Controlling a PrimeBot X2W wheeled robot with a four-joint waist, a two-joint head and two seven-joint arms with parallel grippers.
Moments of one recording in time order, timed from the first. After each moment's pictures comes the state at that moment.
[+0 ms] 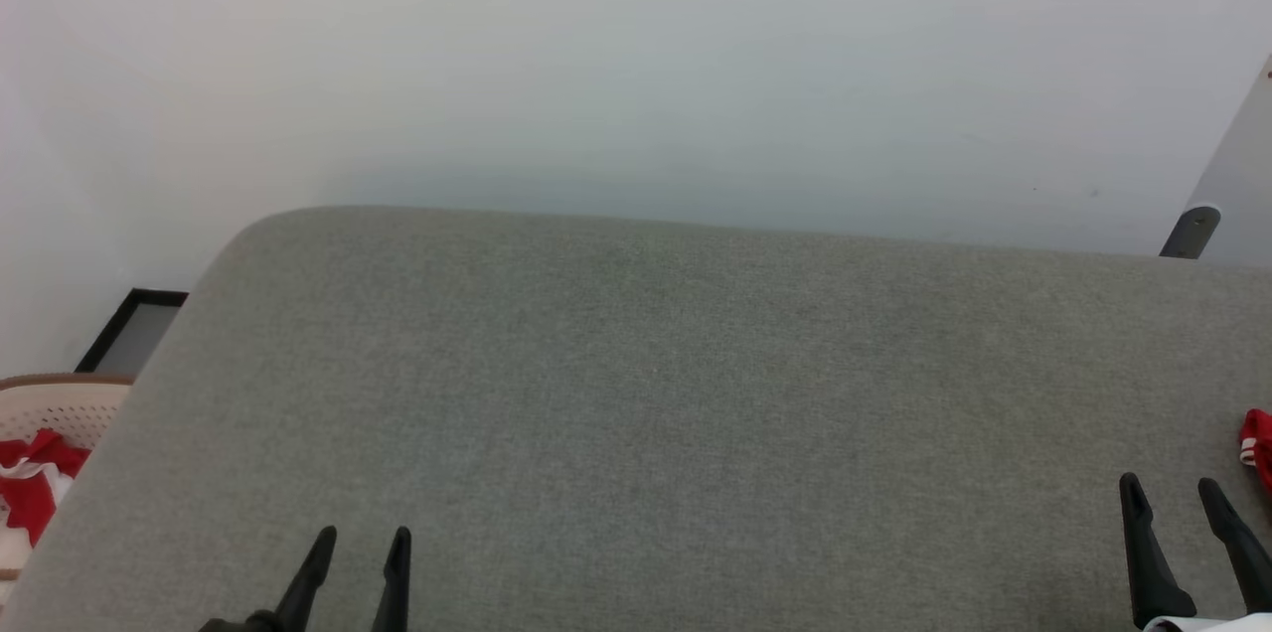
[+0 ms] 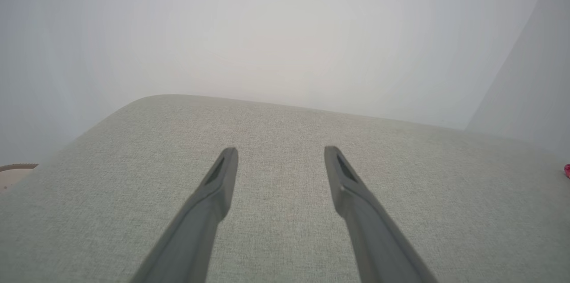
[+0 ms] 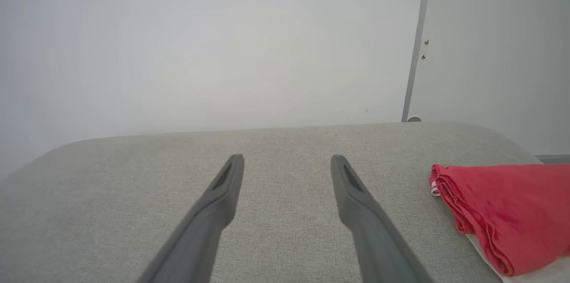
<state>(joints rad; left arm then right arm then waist) 0.15 0.20 -0.05 0.13 -0.33 -0.13 -0.26 0.13 -0.16 -0.13 0.00 0.32 0.13 -0.06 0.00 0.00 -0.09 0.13</state>
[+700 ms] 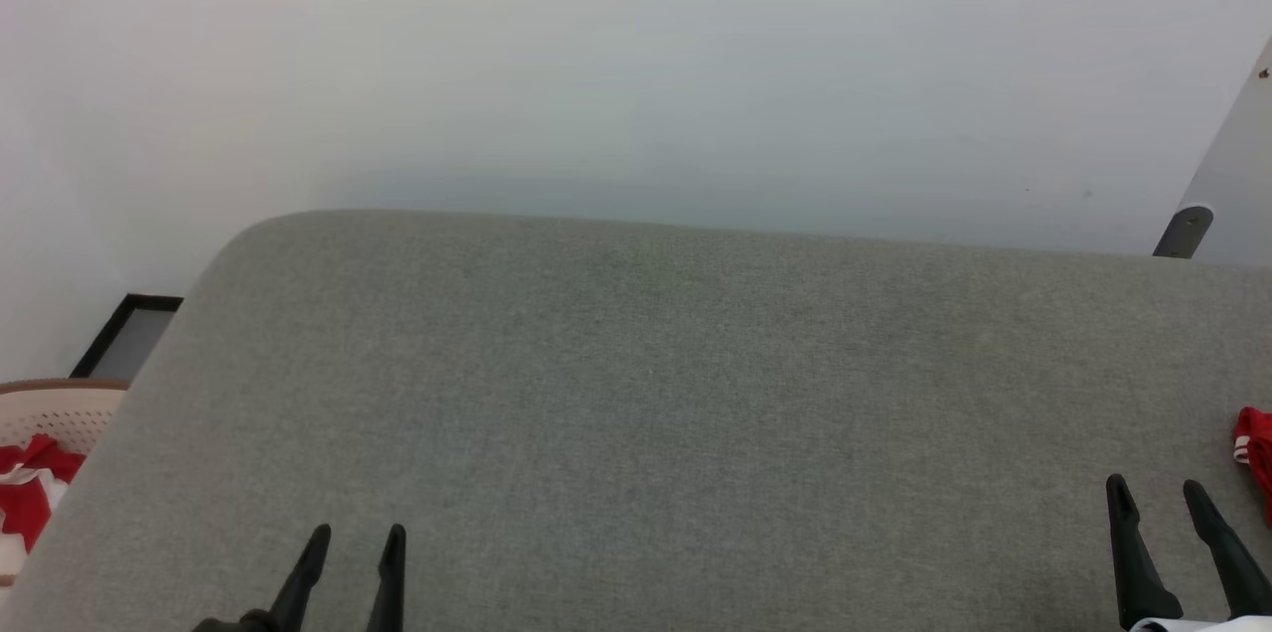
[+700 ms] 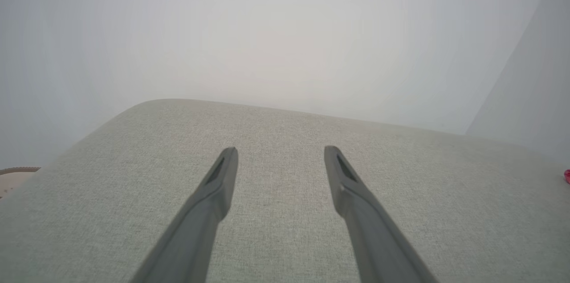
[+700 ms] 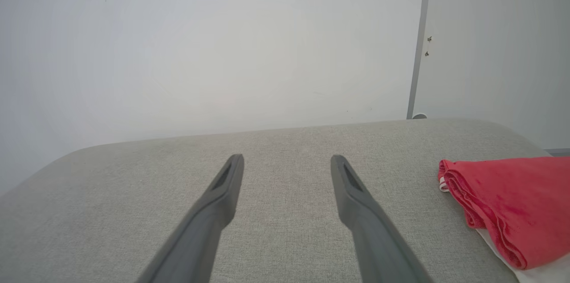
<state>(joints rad) 0.15 0.20 -0.03 0.12 -0.33 -0.13 -0.26 0.14 -0.14 -0.12 0.00 0.33 0.13 -0.07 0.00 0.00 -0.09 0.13</state>
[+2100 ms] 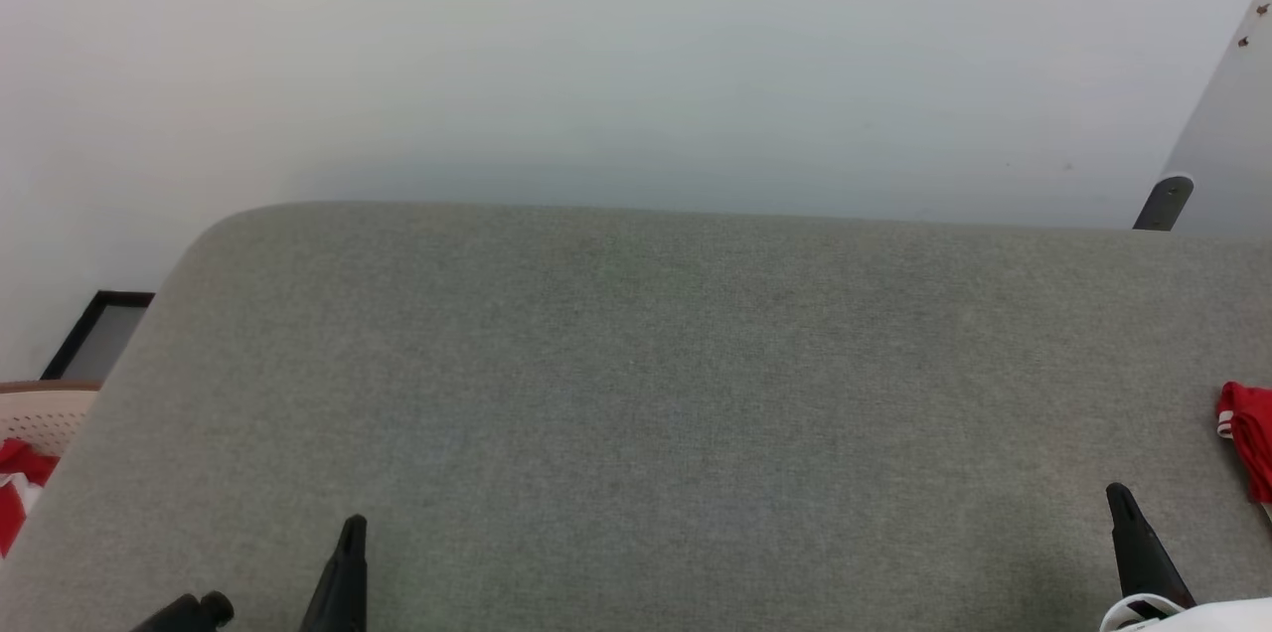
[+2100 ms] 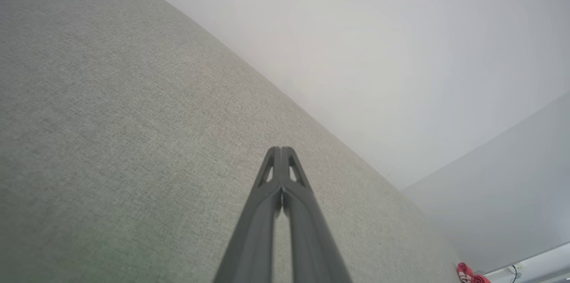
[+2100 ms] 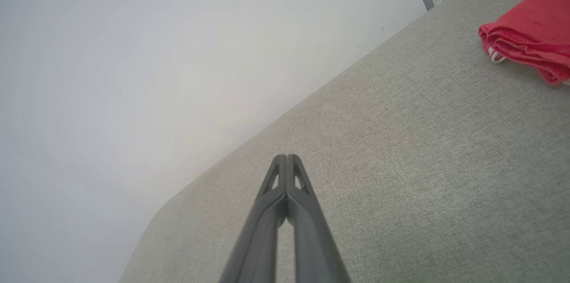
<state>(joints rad) 0.08 0.13 0.01 0.21 -0.82 -0.13 -0.12 0.07 -0.09 -0.11 0.13 0.81 0.13 0.00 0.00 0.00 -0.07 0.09</state>
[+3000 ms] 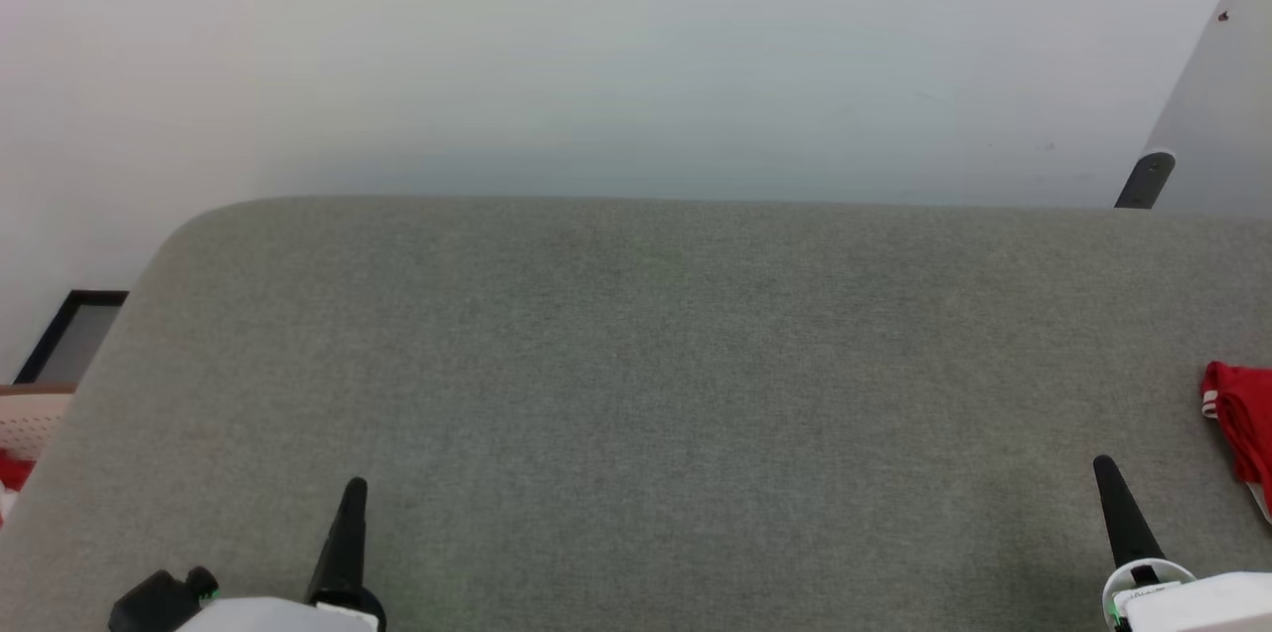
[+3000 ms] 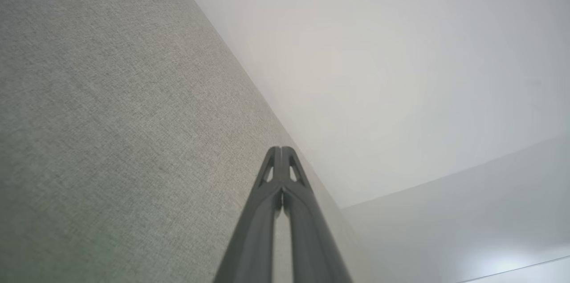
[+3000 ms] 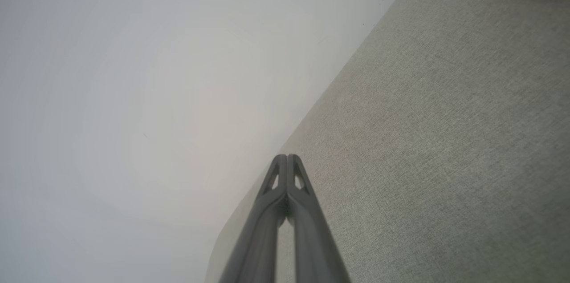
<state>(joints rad) 0.01 0.10 0.05 0.22 -1.12 -0.13 -0.04 0.01 -0.08 -0.11 0.17 1.11 0.13 0.04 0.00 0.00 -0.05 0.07</state>
